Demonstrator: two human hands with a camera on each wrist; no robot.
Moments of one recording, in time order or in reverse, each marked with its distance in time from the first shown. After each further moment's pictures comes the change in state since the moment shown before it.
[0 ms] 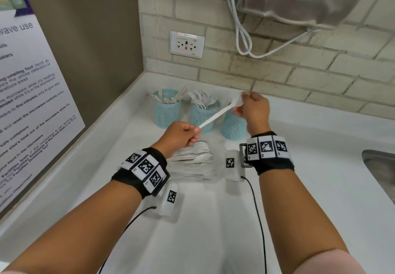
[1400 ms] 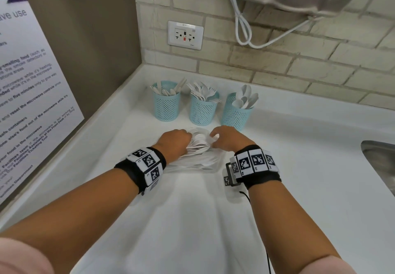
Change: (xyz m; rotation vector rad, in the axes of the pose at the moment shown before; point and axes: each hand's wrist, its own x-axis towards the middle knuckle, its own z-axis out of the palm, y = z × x) left_hand -0.002 -0.031 -0.003 1.488 -0.205 0.327; right_hand -0.053 0.047 0.009 -1.121 -0.754 -0.053
